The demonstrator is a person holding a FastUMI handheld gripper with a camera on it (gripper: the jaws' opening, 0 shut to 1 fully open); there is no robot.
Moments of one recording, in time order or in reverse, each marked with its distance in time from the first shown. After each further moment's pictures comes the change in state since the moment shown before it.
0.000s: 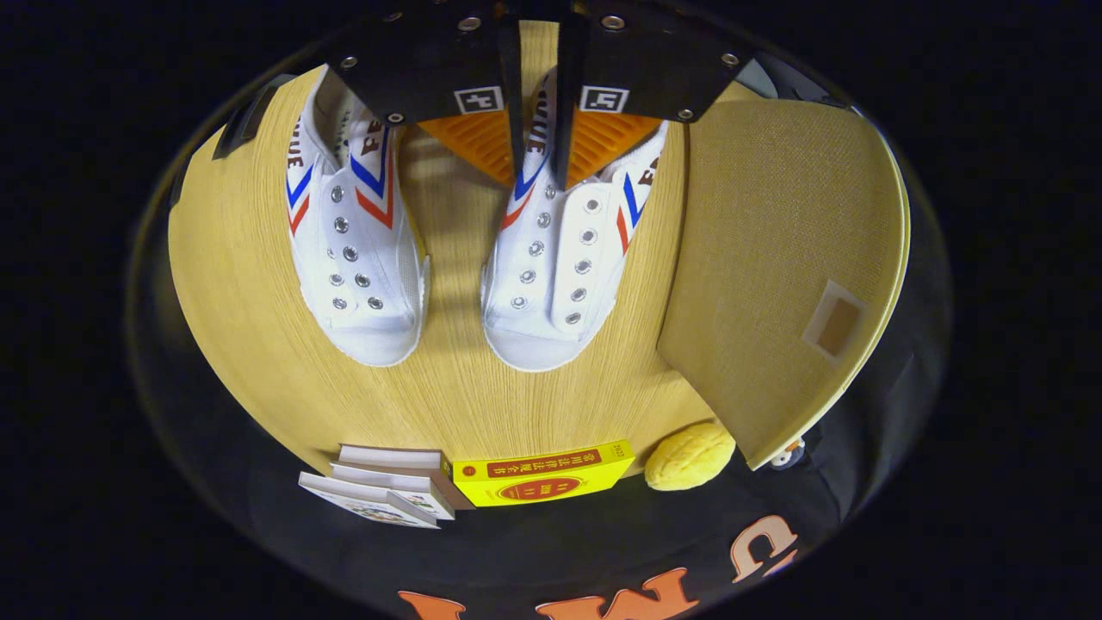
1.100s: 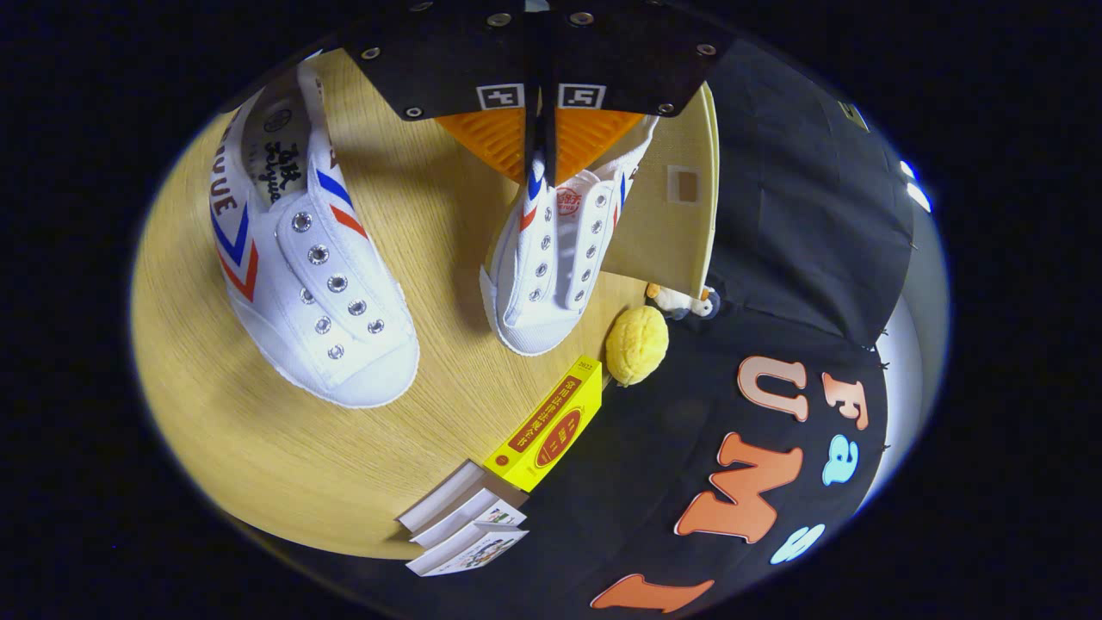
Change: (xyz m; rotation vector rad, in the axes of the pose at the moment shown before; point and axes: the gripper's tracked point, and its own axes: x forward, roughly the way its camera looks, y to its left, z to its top) arm -0.048 0.029 0.054 0.501 -0.128 0.522
